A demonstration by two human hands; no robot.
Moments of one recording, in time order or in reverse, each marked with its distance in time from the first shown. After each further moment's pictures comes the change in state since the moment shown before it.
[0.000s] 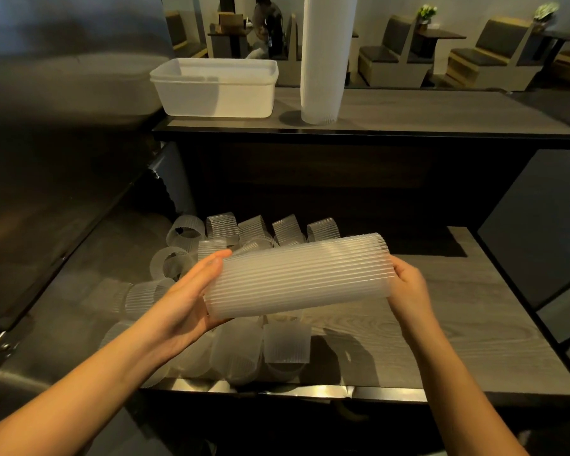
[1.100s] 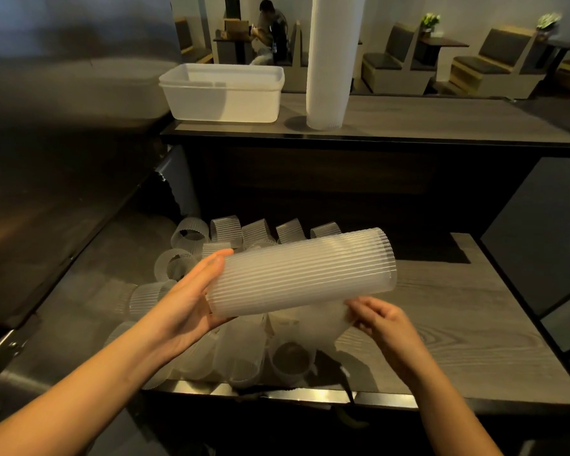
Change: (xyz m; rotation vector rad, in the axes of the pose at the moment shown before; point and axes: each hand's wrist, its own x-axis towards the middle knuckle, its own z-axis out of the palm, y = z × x) left_hand 0.000 0.003 -0.001 -0.015 -0.008 0.021; right_hand -0.018 0.036 0.013 0.276 -0.199 0.260
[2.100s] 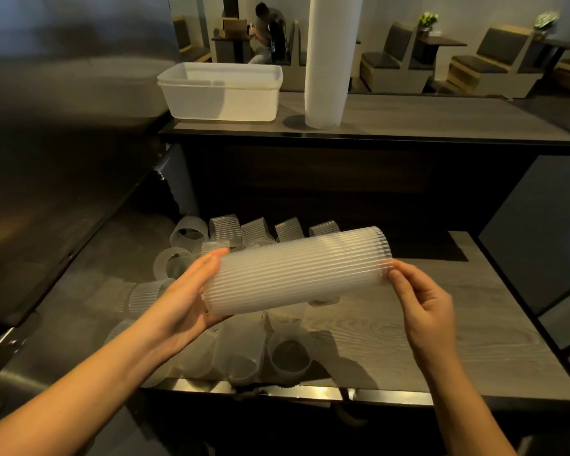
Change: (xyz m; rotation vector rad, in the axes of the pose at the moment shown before) left_hand -0.001 -0.001 -0.004 0.023 0.015 0.015; right_hand -0.029 -0.043 -0.001 -0.128 0.189 -0.600
